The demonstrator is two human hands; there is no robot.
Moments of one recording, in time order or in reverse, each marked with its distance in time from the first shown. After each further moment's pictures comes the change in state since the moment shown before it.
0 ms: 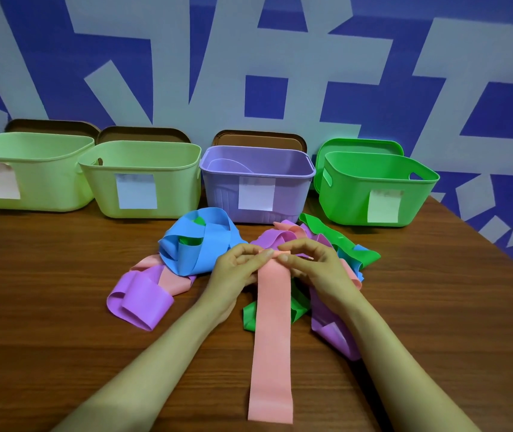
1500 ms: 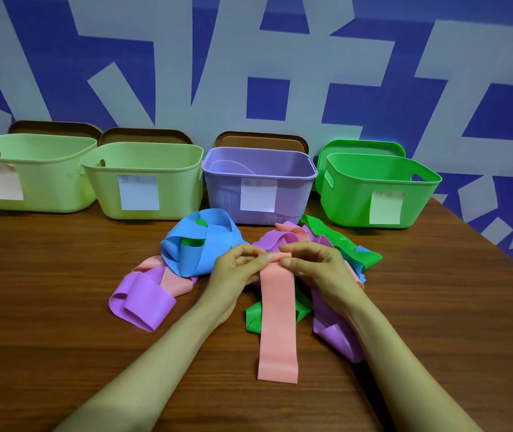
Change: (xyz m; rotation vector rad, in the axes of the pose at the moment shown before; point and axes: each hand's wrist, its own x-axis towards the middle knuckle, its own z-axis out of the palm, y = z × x) left_hand 0.003 -0.001 -0.002 -0.037 0.029 0.019; right_hand 0.000 0.001 -0.003 0.067 -0.018 0.013
